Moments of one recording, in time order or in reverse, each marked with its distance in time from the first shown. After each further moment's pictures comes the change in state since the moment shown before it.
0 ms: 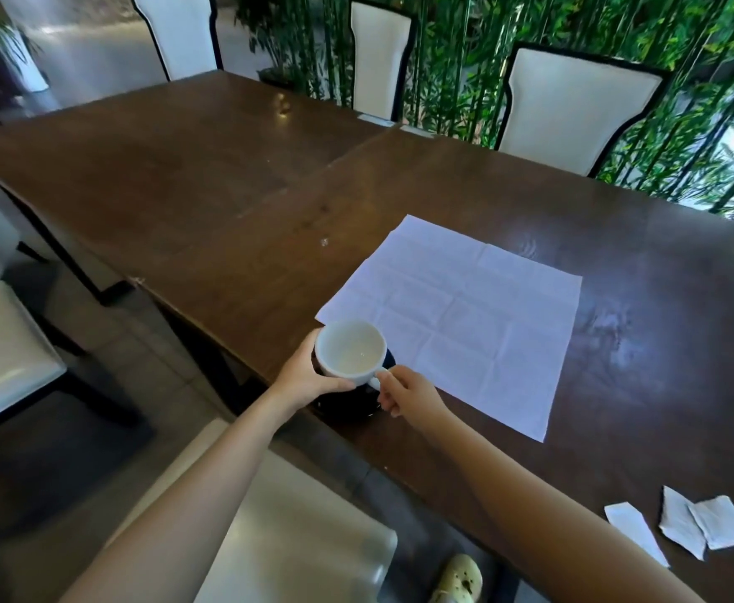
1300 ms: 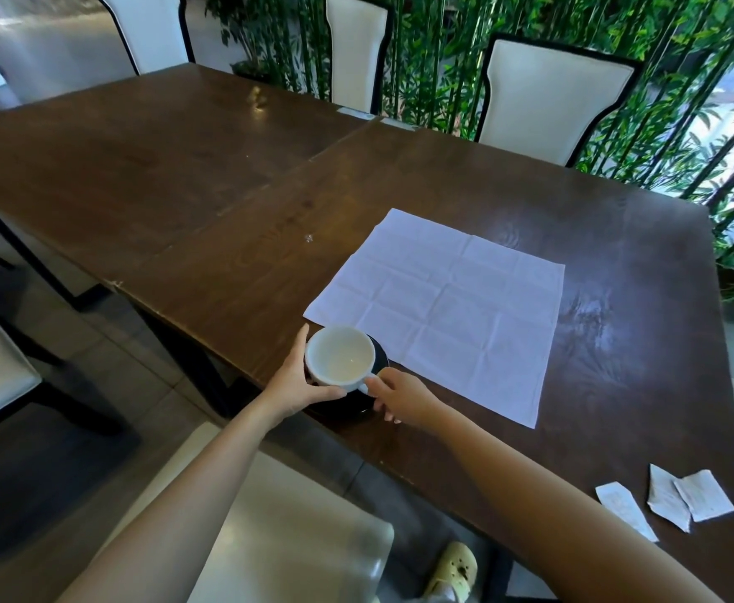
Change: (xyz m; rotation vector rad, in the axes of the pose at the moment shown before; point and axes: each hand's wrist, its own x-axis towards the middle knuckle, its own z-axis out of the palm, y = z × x) left_hand 0.004 -0.015 -0.001 0.145 -0.109 -0.084; right_hand 0.007 0.004 -0.001 -0.262 -0.131 0.086
